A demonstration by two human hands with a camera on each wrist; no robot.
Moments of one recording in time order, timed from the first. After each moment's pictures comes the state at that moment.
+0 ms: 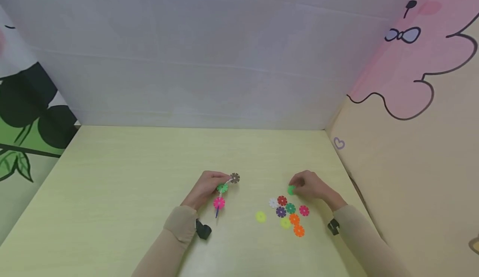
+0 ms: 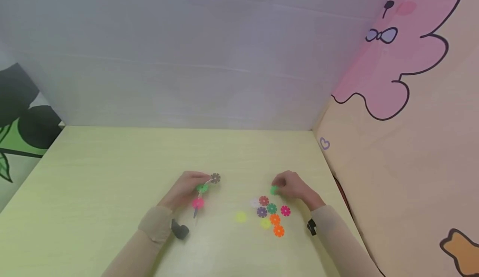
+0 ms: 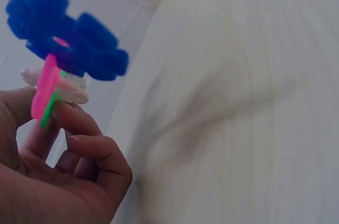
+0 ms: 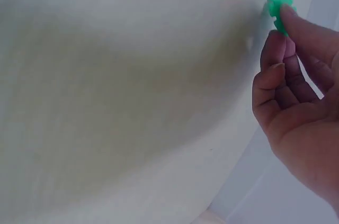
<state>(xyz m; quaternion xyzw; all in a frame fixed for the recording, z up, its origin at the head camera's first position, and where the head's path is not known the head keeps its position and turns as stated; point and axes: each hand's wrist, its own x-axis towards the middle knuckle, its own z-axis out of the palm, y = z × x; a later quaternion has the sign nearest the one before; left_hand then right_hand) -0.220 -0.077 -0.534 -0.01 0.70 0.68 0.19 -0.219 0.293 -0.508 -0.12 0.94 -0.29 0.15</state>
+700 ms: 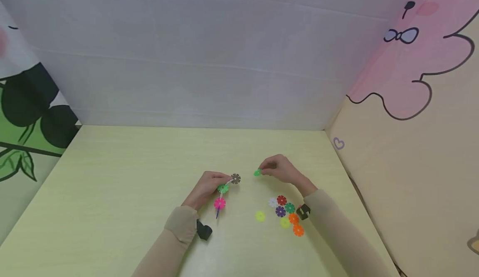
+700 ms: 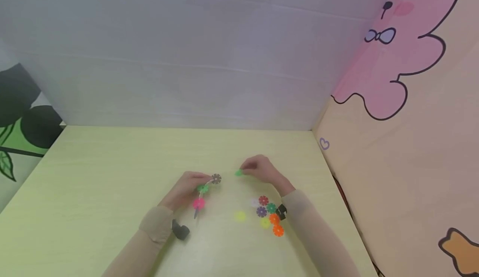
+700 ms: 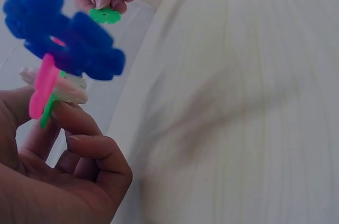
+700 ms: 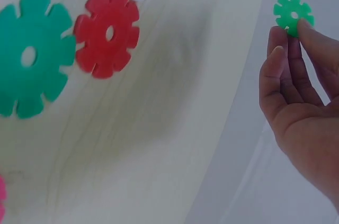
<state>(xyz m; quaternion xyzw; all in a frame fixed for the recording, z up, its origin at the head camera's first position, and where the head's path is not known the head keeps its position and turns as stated) -0.215 -0.074 -0.529 -0.01 0.70 0.69 0.19 -0.247 0.202 -0.473 -0.25 0.86 -0.42 0.12</state>
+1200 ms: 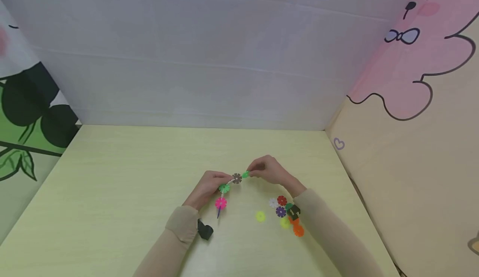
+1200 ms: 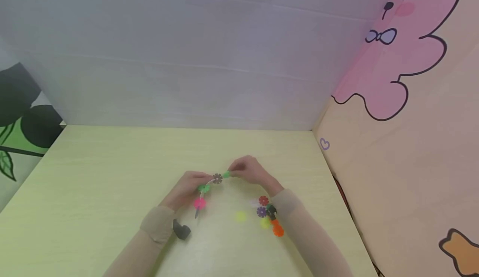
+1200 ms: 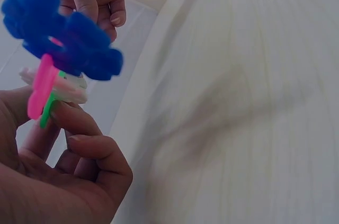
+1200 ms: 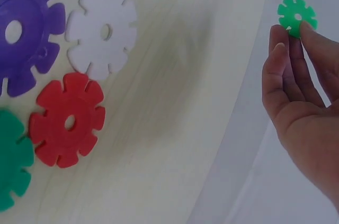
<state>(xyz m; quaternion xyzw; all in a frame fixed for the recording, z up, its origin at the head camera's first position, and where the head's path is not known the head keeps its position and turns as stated) -0.217 -0.071 -0.527 -0.02 0.70 0.68 0.19 -0.252 0.169 -0.486 -0.26 0.85 -0.43 0.14</state>
